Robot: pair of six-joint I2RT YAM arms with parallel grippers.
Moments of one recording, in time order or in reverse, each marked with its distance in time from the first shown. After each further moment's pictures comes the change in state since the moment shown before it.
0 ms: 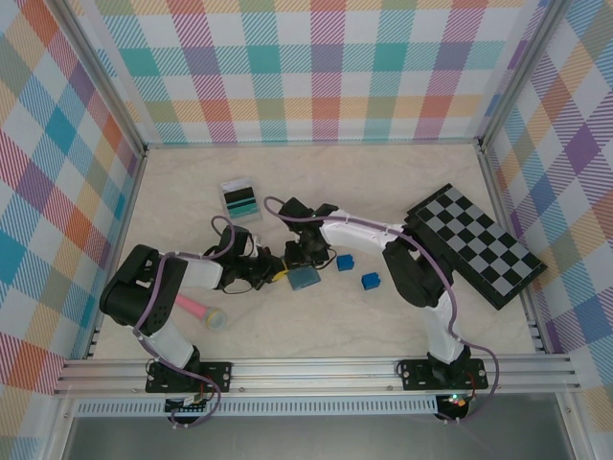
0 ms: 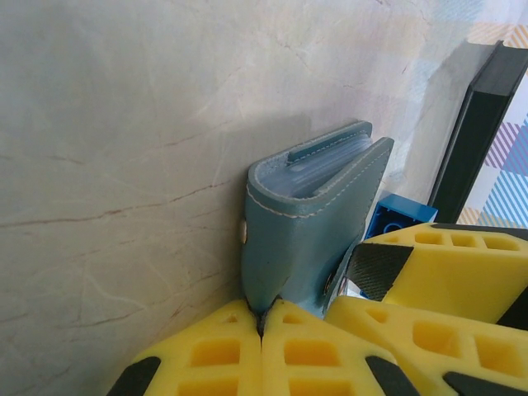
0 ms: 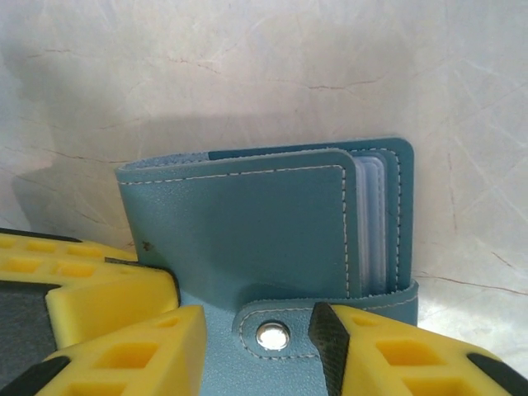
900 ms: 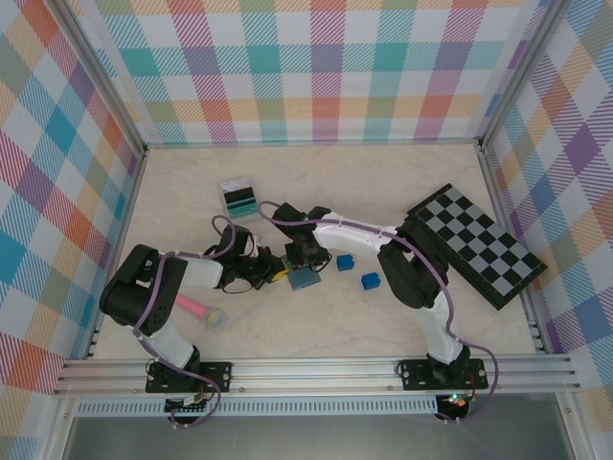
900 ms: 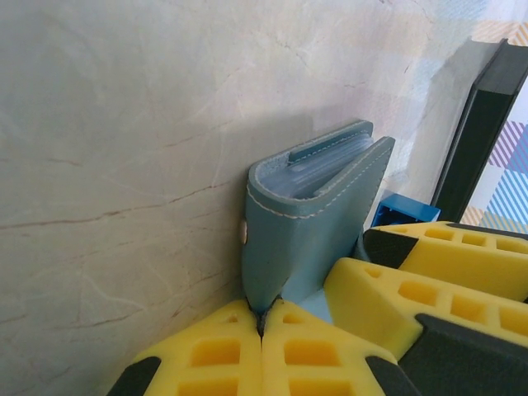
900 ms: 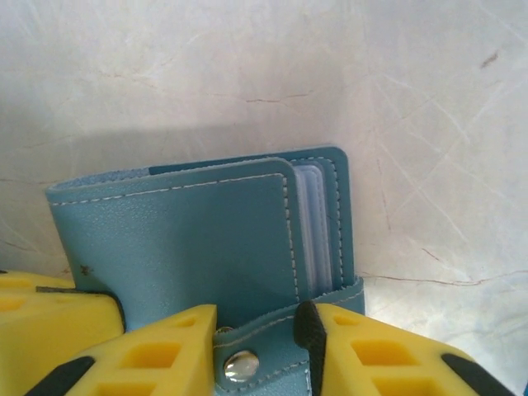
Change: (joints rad) left arm 0.000 0.000 0.011 -0.025 -0.005 0.015; right arm 0.035 0.020 0.031 -0.060 0.172 0.037
